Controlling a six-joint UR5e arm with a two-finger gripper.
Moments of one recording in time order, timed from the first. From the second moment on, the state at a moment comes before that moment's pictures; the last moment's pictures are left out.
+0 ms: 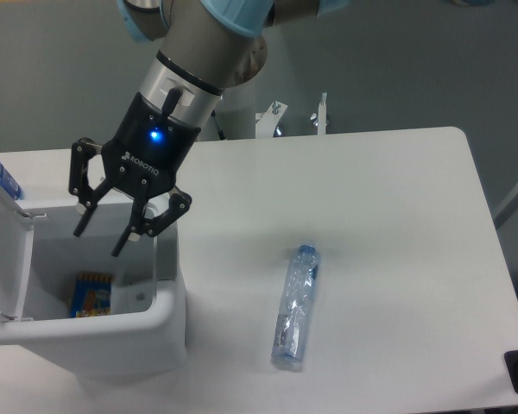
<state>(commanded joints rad) 2.30 -1.75 -1.48 -0.96 0.83 0.36</state>
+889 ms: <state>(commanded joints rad) 2.50 -1.90 -1.35 -0.89 1.18 0.24</state>
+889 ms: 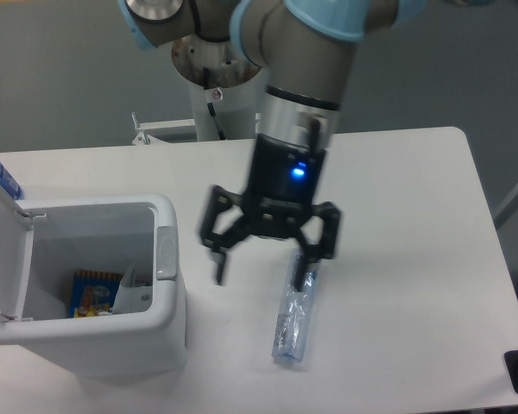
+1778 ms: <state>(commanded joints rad) 2.47 -2.16 -1.50 -0.87 1.37 0.62</state>
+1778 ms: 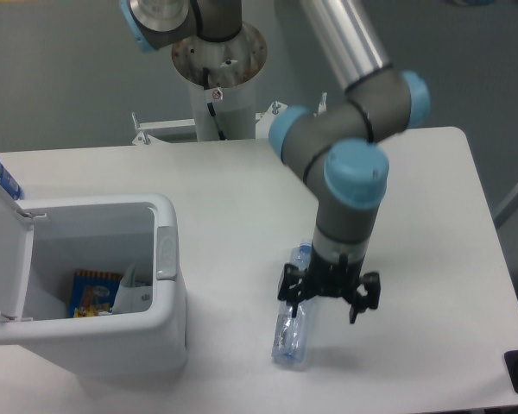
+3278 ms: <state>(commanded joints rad) 2.40 -2.26 -1.49 -0.81 1.44 0.62</state>
